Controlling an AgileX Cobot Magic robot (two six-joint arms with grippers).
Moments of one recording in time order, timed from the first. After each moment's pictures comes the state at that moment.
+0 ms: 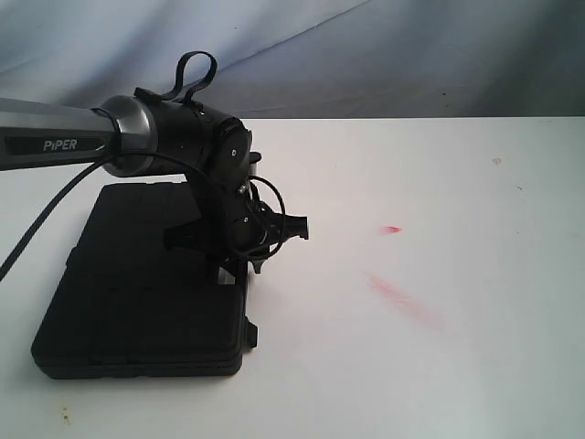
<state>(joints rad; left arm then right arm) -0.61 2.17 -1.49 0.00 0.83 -0.64 0.24 0.00 0.00 0.01 0.22 -0.02</state>
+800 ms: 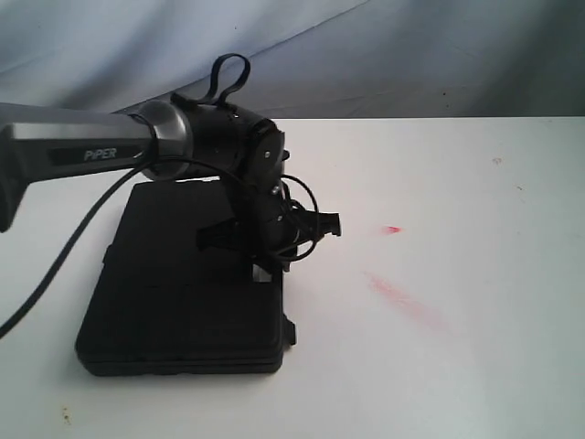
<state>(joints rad) -0.67 2.22 -1.58 -0.02 0.84 -0.69 0.24 0.00 0.00 0.01 0.22 -0.02</state>
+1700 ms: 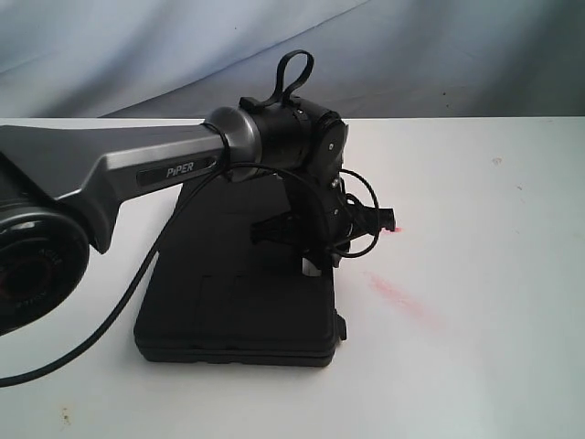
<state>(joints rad) -0.75 2.38 -1.89 -0.05 0.98 -0.72 0.24 0.00 0.00 0.01 0.22 -0.02</state>
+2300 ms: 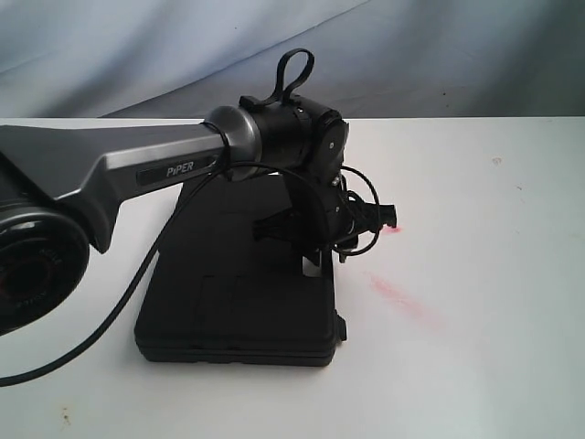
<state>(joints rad) -0.75 2.38 -1.89 -0.04 0.96 -0.72 0.24 0.00 0.00 0.01 0.22 -0.02</state>
